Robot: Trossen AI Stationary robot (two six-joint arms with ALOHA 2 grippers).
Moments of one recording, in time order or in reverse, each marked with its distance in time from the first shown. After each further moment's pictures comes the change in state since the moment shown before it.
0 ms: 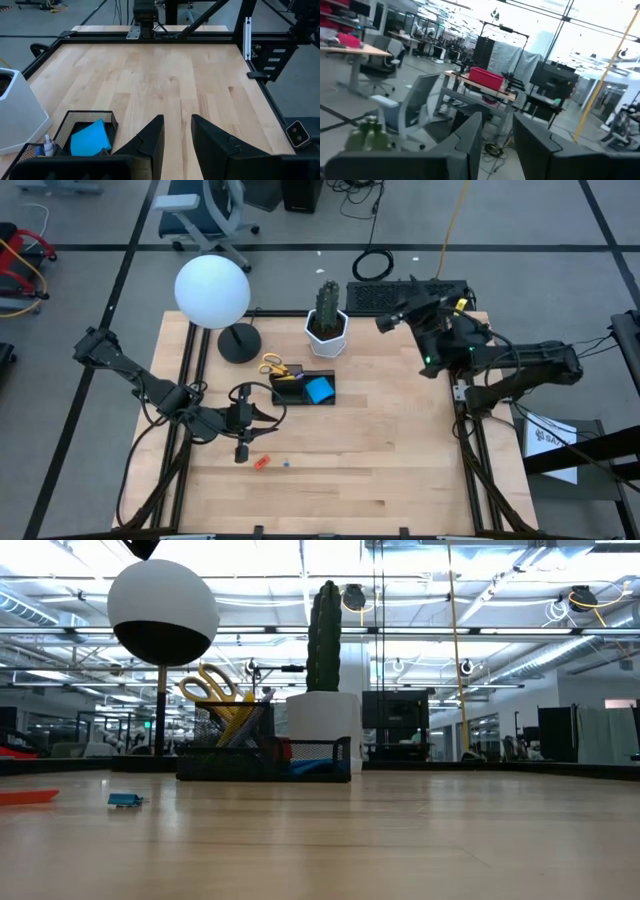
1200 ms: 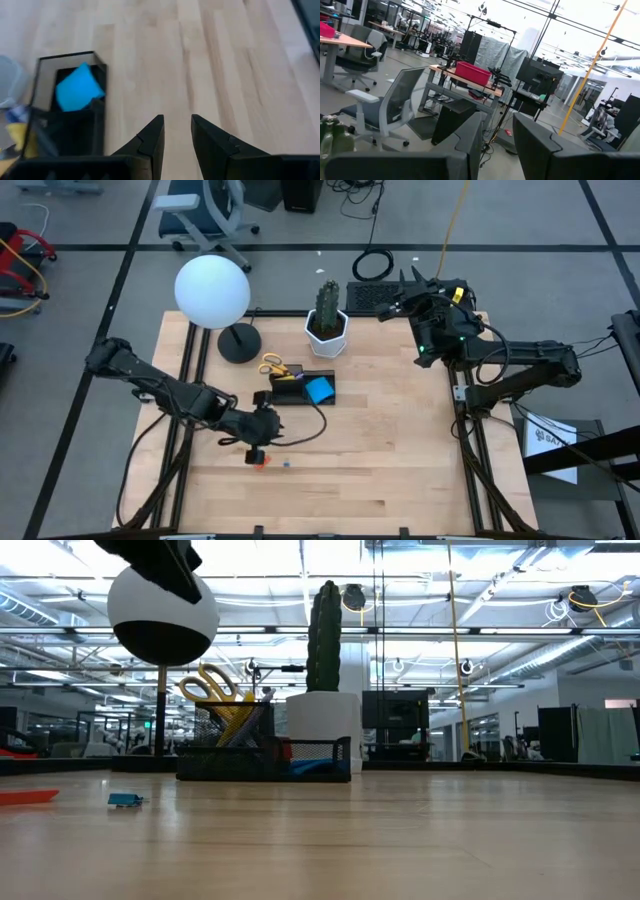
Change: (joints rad) left arm 0.127 0.251 0.201 -0.364 0.242 0.028; right arm -0.106 0.015 -0.001 -0.010 -0.024 -0.001
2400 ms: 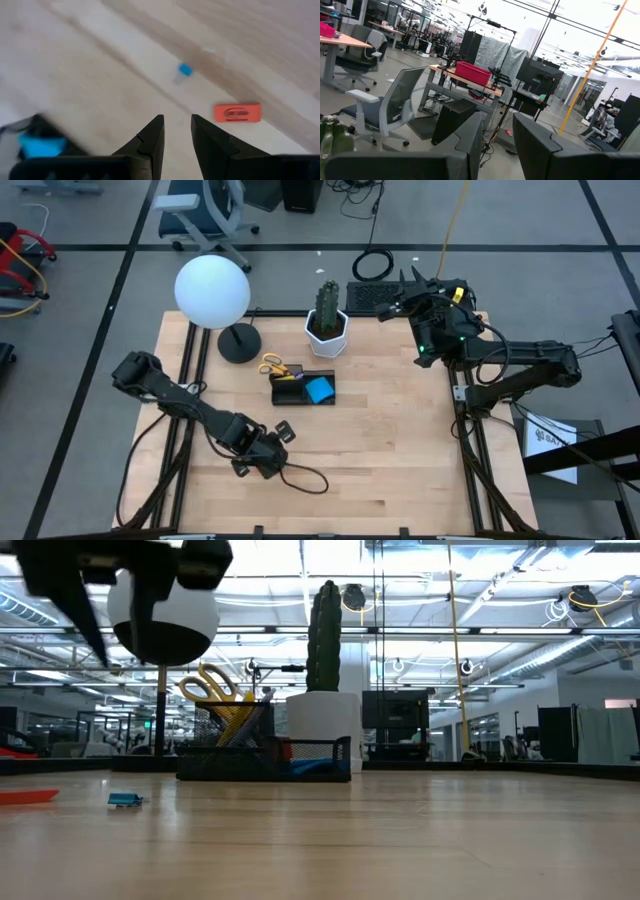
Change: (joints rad) left arm -0.071 0.314 0.182 -0.255 0.151 0.741; right arm 0.000 0.000 0.000 0.000 0.000 0.000
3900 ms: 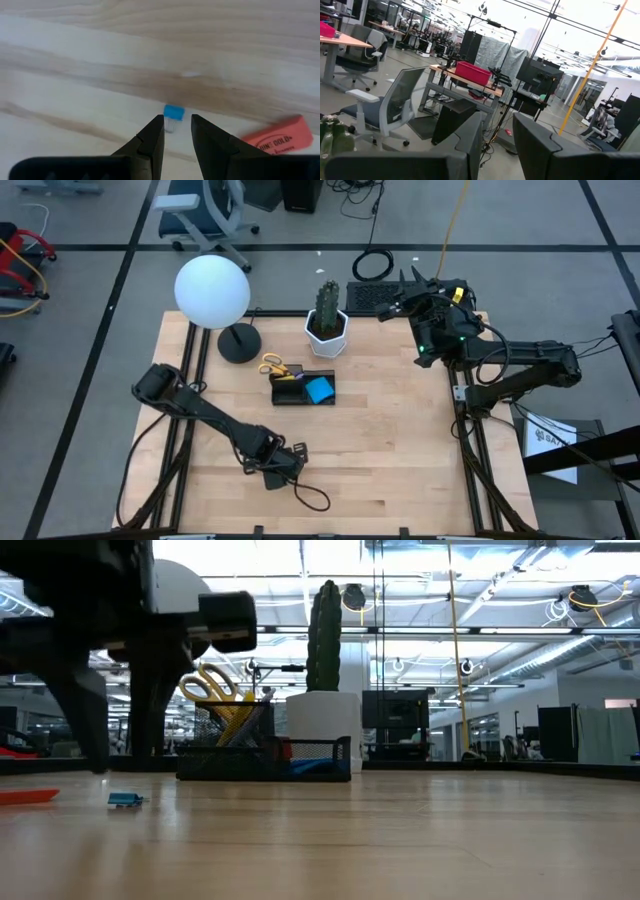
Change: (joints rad) left arm 0.020 0.219 -0.001 0.163 0.119 0.435; right arm 0.000 0.000 0.000 0.000 0.000 0.000
